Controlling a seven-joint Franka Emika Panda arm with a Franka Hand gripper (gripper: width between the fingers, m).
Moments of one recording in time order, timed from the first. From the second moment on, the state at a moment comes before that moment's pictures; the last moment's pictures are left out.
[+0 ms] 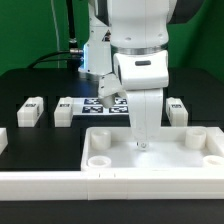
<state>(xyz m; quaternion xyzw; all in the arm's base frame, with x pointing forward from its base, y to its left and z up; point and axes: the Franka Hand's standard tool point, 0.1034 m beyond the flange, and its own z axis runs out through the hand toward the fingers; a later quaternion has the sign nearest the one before) 0.522 0.023 0.011 -0.73 -0.69 0.01 0.06</state>
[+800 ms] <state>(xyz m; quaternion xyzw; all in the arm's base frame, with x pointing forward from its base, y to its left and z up) 0.520 0.061 0.055 -0.87 -0.48 0.02 0.03</state>
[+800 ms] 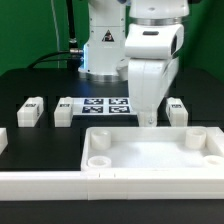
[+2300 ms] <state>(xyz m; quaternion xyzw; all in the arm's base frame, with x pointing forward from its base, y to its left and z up) 0.501 0.116 0.061 -0.97 -0.06 0.24 0.02</state>
